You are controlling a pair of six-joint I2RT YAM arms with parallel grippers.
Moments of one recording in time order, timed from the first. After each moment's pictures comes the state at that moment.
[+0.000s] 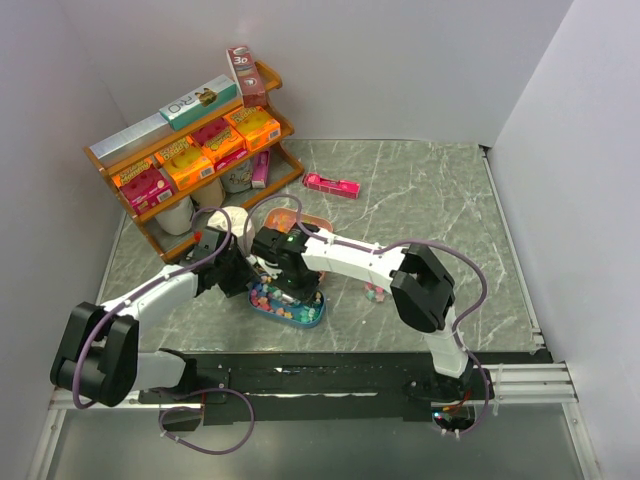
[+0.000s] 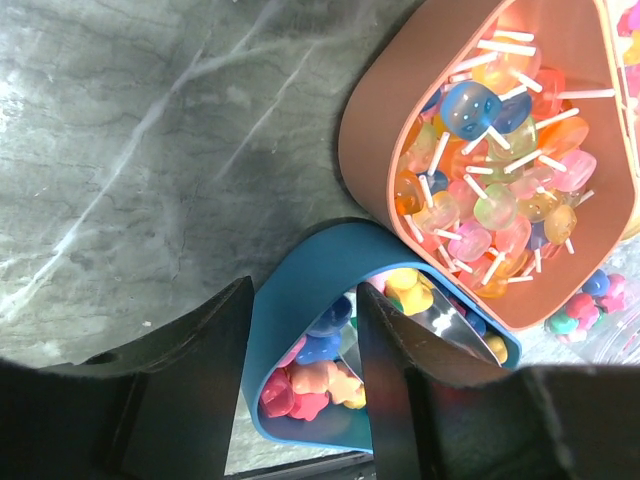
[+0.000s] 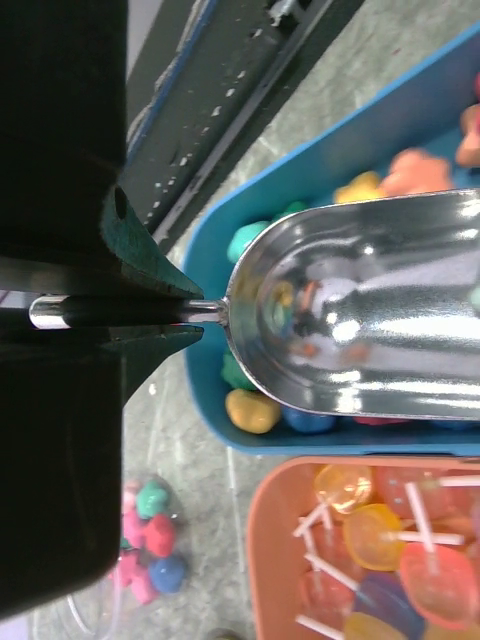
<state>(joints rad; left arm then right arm) -0.34 1.28 0.62 -0.34 0.10 -0.90 1.05 2.04 1.71 -1.15 0.00 0.02</state>
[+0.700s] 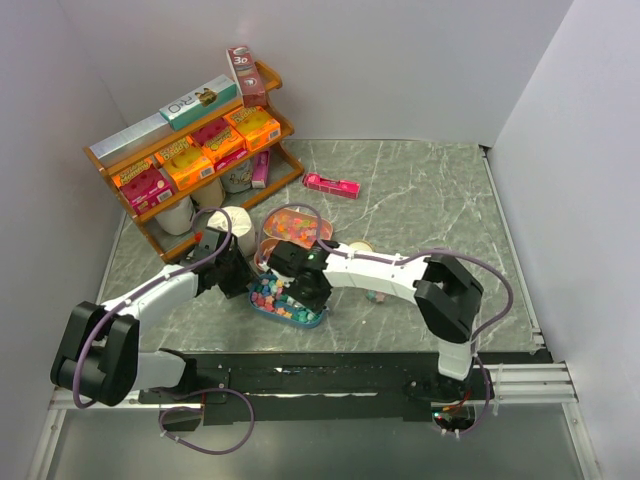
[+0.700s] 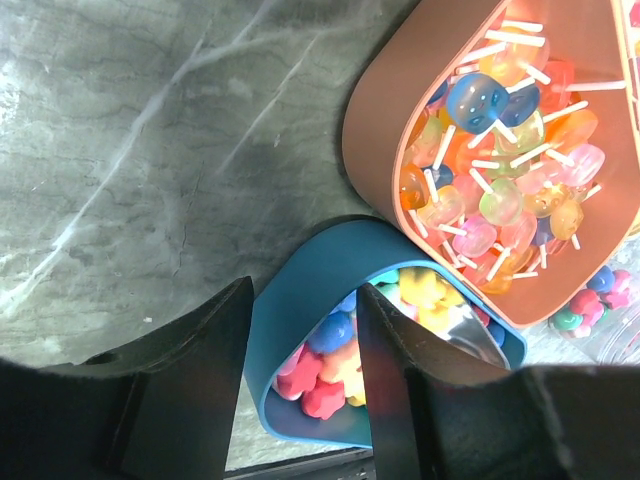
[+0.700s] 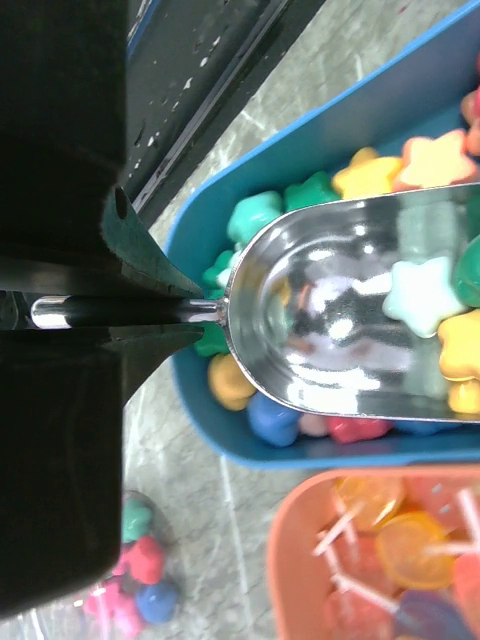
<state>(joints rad) -0.34 1.28 0.63 -0.35 0.10 -0.90 1.06 1.87 1.40 -0.89 0.06 0.06</state>
